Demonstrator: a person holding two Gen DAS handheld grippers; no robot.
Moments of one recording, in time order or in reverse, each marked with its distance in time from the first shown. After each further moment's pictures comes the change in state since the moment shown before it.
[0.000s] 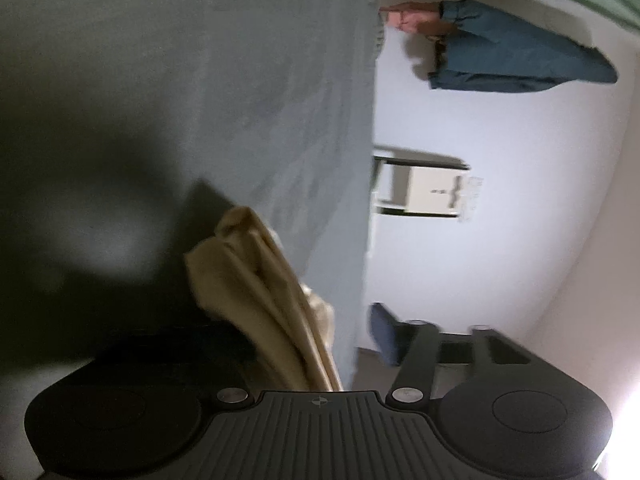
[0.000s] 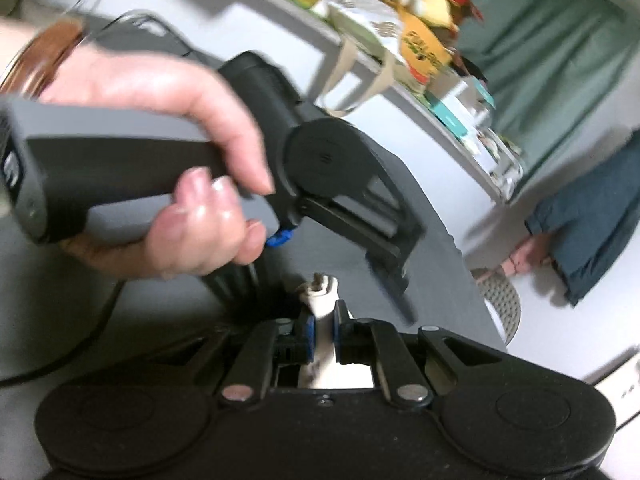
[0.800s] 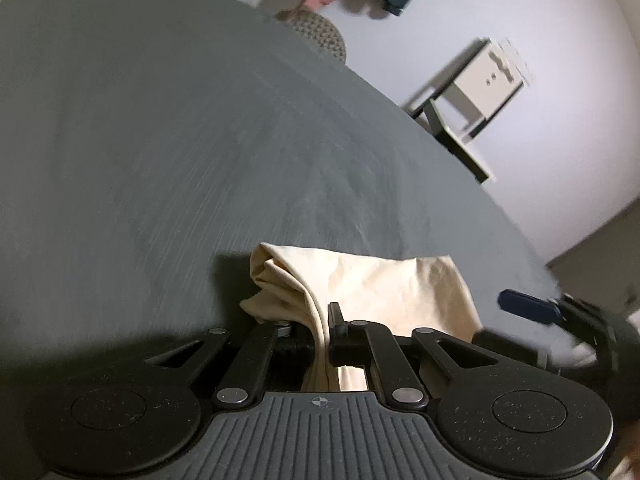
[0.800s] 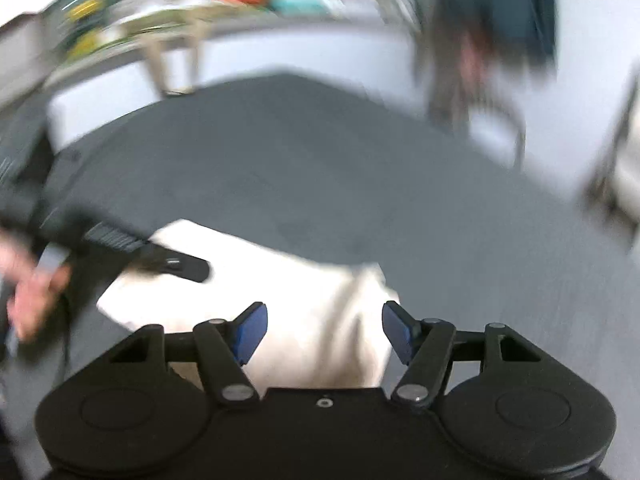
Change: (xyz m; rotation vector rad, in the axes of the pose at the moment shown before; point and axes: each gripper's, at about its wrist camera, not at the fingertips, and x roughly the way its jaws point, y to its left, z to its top) left arm 0.018 -0.094 0.007 0.776 -0.081 0.484; right arm 0.014 -0.145 -0.098 0.837 0.246 0.175
